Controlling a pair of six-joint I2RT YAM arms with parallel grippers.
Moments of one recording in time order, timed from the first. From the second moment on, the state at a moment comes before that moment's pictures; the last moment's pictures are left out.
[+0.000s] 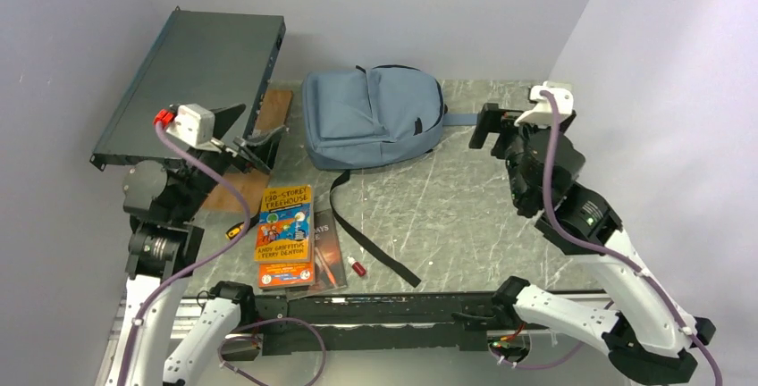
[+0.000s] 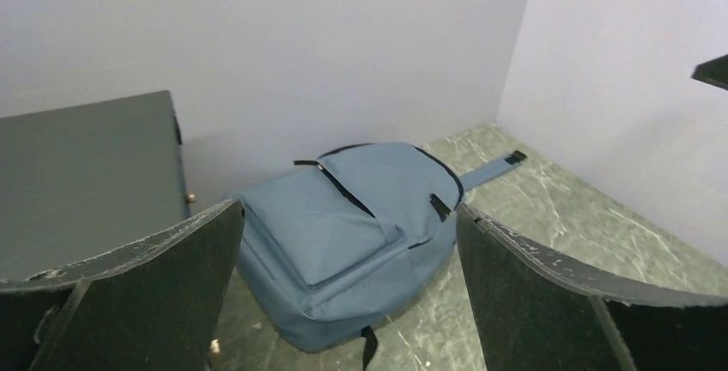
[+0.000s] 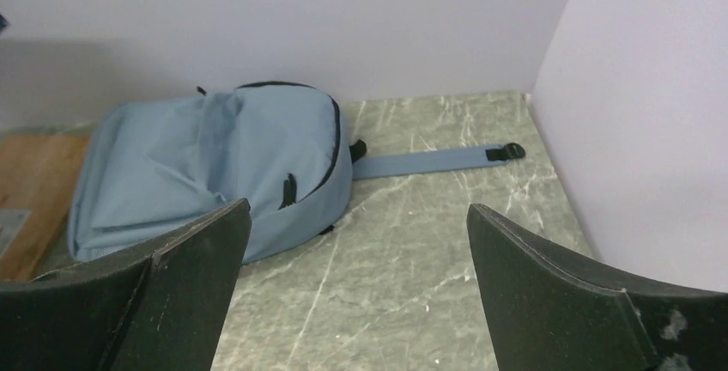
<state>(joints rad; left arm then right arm) -0.16 0.63 1.04 -0.12 0.33 -0.12 0.76 0.86 1.31 -0.50 0.82 0.10</state>
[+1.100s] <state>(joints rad) -0.63 0.87 1.05 -0.19 0.47 -0.07 0.13 1.66 1.25 -0.21 -0.18 0.59</state>
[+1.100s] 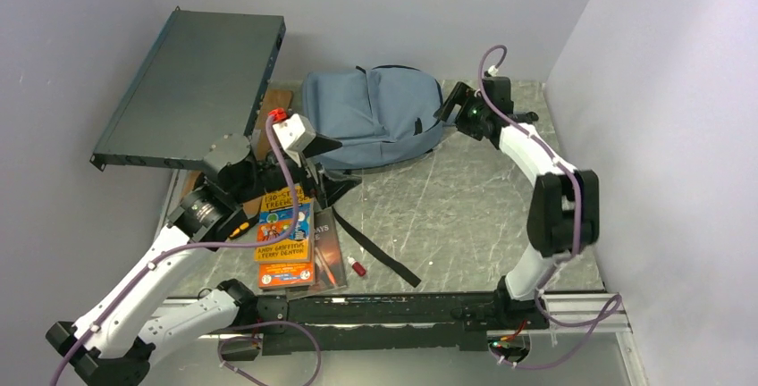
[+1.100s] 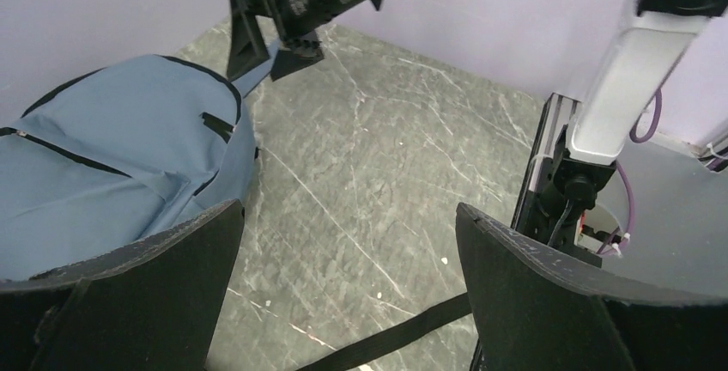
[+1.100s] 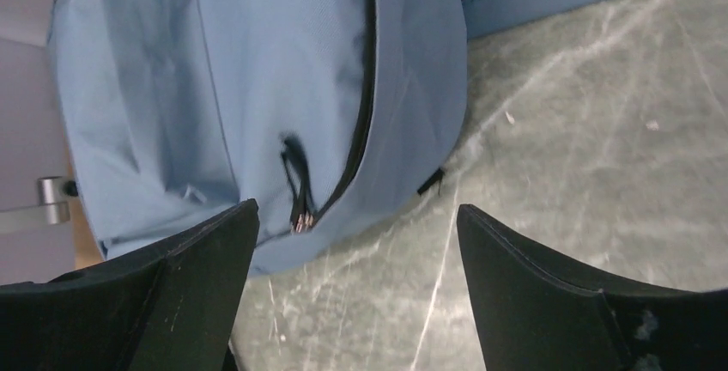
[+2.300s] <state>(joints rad) -0.93 1.28 1.11 -0.33 0.24 -0.03 -0.02 1.30 0.65 0.02 -0.19 0.59</state>
